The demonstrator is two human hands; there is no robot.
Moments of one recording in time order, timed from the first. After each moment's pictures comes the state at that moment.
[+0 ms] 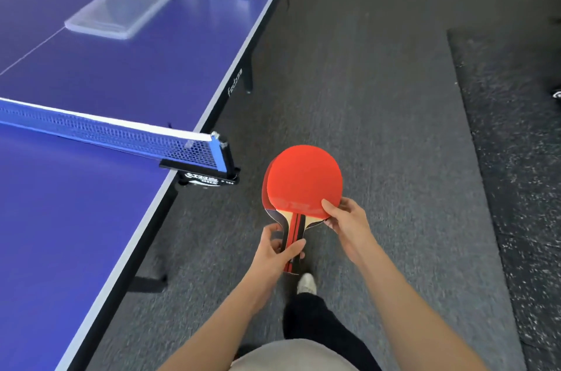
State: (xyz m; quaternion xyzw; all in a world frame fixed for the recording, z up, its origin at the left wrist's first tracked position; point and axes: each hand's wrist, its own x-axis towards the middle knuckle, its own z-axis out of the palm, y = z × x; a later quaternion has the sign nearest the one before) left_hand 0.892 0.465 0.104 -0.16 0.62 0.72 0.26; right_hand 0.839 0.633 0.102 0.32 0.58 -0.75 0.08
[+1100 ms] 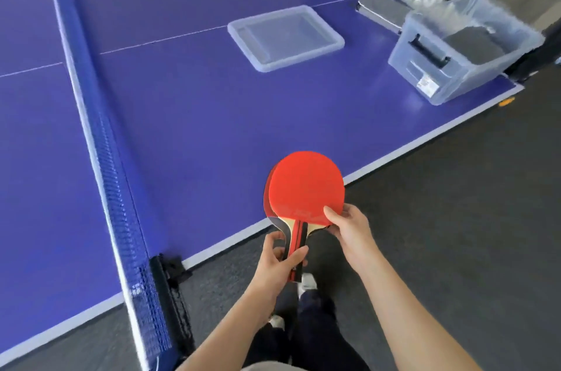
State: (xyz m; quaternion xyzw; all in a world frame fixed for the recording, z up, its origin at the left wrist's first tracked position) left_hand 0.436 0.428 0.091 -0.42 0.48 0.77 -0.01; right_hand 0.283 0.504 0.115 0.03 0.72 -0.60 0.35
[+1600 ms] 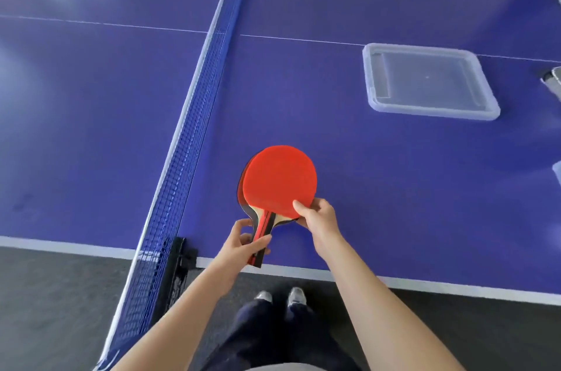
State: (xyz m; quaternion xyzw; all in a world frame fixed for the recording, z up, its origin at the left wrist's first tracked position) left_hand 0.429 0.317 0.084 -0.58 0.37 0.70 -0.17; right_hand 0.247 0.304 0.077 -0.15 0.70 -0.44 0.54
